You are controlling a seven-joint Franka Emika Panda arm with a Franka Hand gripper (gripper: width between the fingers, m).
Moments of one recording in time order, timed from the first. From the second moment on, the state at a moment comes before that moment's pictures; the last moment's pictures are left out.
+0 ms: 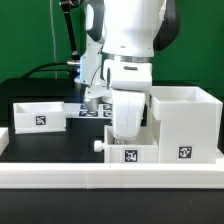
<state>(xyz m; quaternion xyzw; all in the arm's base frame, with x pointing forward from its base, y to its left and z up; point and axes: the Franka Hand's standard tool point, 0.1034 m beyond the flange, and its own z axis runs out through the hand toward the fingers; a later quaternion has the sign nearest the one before) 0.533 0.003 0.008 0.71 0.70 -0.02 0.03</state>
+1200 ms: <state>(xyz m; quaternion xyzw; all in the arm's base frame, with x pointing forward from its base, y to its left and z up) 0.531 0.006 0.013 0.71 0.71 -0.03 0.03</state>
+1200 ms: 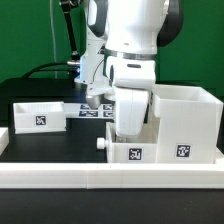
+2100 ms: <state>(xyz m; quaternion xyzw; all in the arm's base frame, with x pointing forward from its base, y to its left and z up) 0.534 0.010 0.006 0.71 0.71 -0.01 0.03</state>
